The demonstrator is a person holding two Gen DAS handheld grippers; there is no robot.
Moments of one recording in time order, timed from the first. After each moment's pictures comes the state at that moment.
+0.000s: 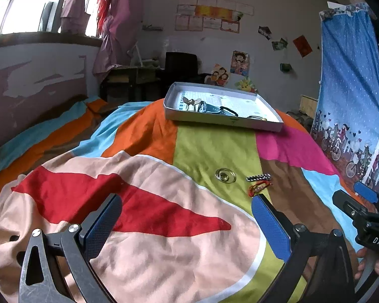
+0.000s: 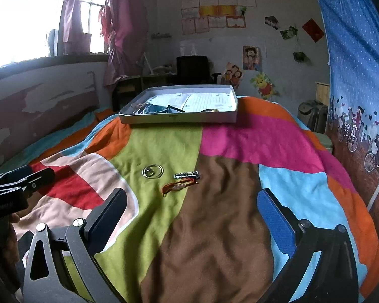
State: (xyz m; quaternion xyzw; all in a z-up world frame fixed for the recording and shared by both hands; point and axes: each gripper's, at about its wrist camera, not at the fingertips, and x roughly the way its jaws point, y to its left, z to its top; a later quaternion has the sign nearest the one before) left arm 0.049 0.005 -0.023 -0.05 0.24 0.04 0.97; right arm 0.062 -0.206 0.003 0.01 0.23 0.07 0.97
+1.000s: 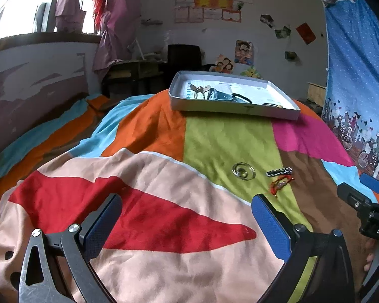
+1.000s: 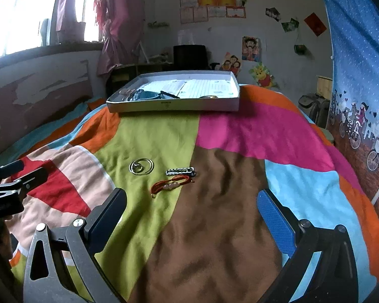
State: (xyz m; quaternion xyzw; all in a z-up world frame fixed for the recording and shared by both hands) left arm 0.091 0.018 -0.042 -0.03 0.26 0.05 0.96; right arm 0.107 -0.194 -0.017 0.00 0.26 0.06 0.96
